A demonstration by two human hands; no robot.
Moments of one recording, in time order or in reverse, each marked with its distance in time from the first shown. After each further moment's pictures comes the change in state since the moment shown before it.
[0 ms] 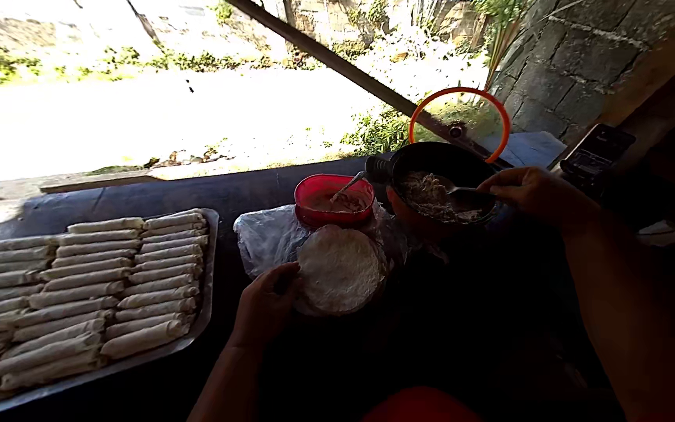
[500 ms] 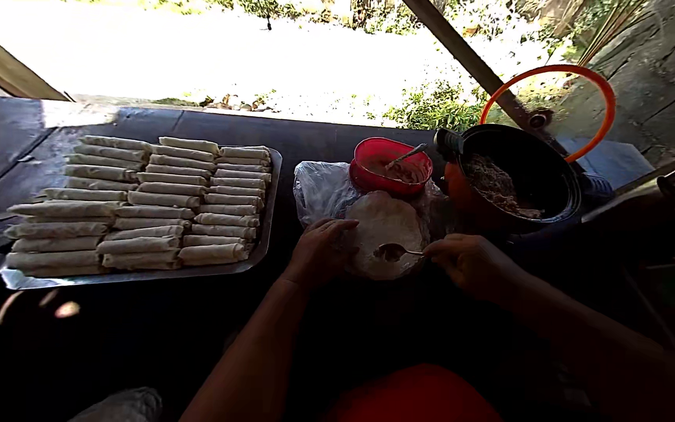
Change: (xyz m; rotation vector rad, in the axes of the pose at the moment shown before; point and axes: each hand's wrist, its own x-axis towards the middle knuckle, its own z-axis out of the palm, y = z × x) left_hand 0.005 0.002 0.005 0.139 -0.112 0.075; right_hand -0.046 -0.042 0.183 -0.377 -0.355 -0.527
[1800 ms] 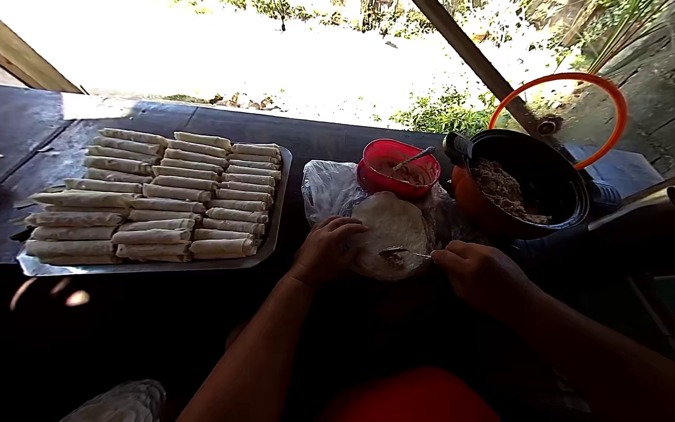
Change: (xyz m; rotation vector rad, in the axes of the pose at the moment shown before) left_hand 0.001 -0.002 0.000 -0.019 0.022 0.052; right_hand -0.005 -0.011 0.011 -0.347 0.220 -0.239
